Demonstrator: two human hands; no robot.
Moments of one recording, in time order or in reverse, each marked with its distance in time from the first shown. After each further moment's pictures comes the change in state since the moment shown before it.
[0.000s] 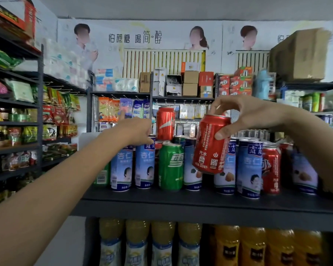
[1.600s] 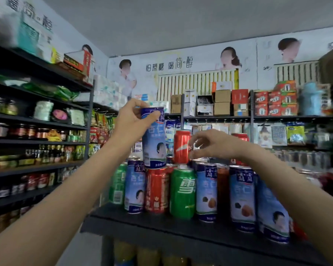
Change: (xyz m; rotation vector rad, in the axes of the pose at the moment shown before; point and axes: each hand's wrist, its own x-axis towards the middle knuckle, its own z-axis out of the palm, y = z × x) left_hand -0.025 0.025 -0.053 -1.187 0.775 -0.162; right_hand 0.059 0.011 0.037 -0.022 -0.005 -0.140
